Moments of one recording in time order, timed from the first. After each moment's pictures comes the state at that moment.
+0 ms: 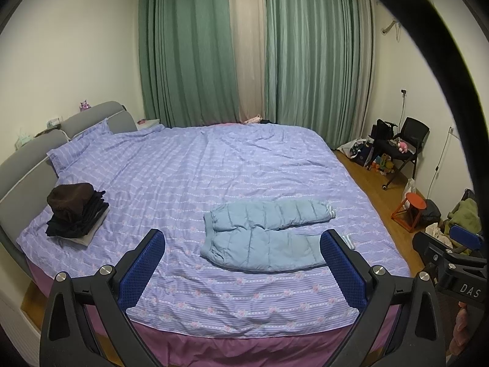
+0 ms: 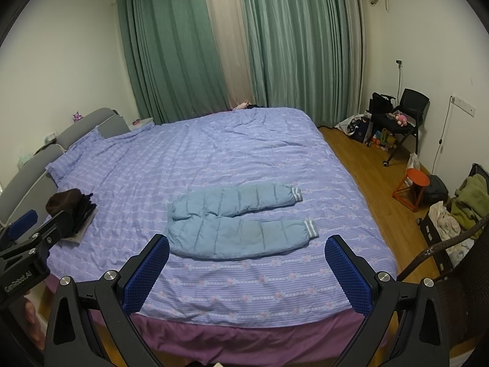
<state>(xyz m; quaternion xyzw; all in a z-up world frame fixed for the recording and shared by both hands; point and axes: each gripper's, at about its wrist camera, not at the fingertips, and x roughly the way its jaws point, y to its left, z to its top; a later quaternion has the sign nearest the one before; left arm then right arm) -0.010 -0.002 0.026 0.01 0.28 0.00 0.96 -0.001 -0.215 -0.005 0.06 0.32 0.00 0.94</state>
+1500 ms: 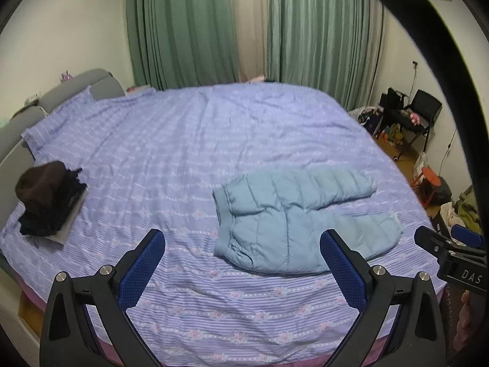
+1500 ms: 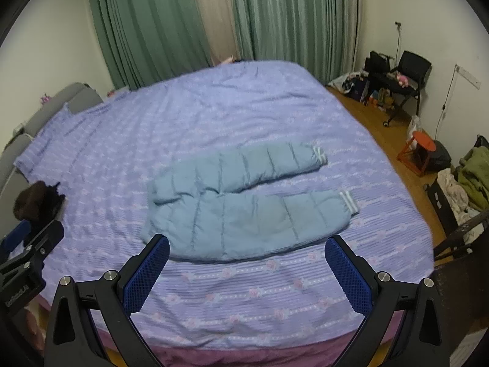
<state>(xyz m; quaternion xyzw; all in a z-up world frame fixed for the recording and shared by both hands) 0.153 0.076 -0.125 0.01 0.37 -0.02 0.93 0.155 -0.141 -0.137 0.08 0.42 -0.04 0.90</state>
